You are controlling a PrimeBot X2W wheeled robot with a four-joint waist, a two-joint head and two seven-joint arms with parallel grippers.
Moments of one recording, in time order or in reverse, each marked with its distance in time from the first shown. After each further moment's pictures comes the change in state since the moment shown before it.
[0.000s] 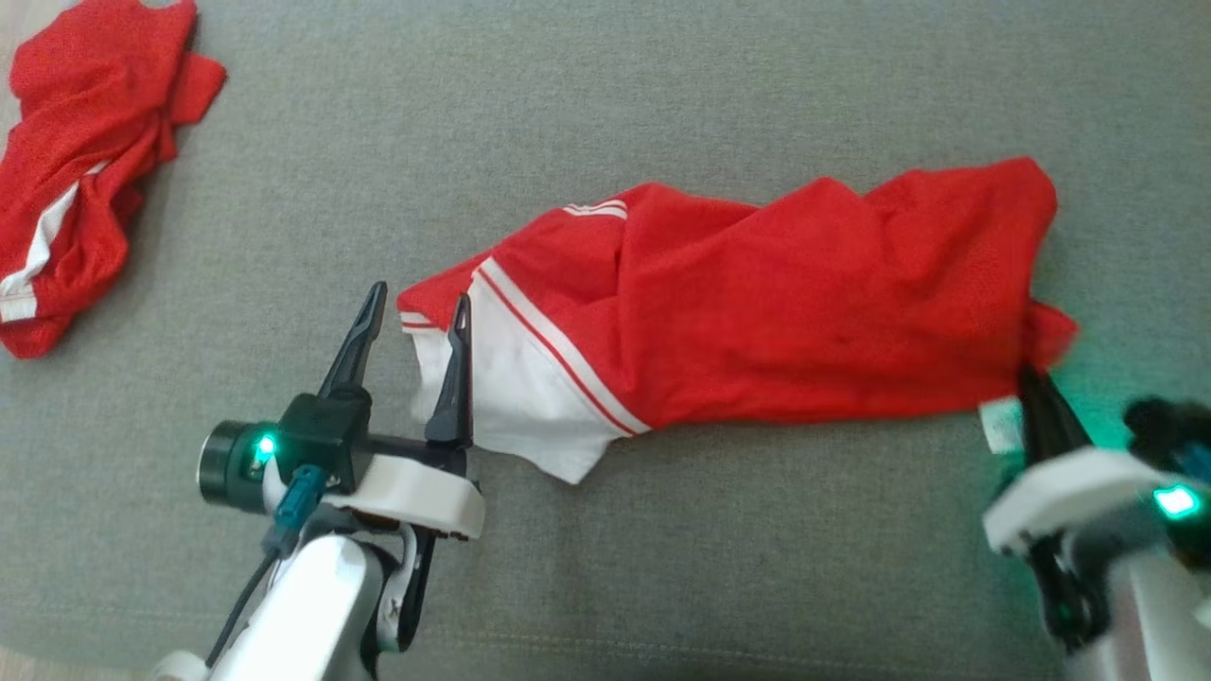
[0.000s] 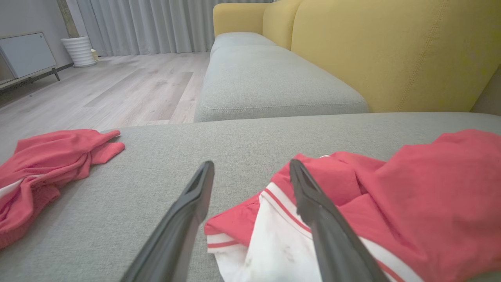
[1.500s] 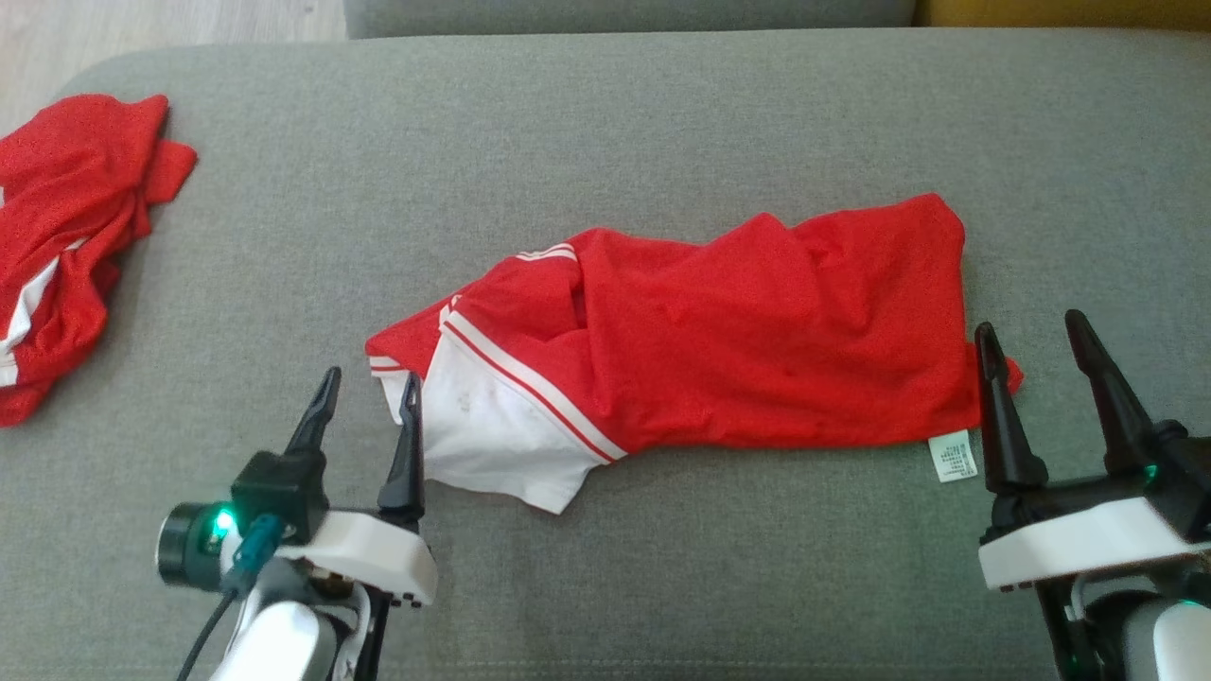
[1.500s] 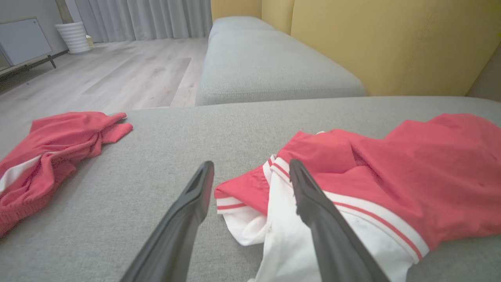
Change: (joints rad) left arm 0.127 0.069 0.033 -0.016 -0.055 0.020 0.049; right arm 0.245 0.001 0.105 -0.594 -0.107 0.000 0.004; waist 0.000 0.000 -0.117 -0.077
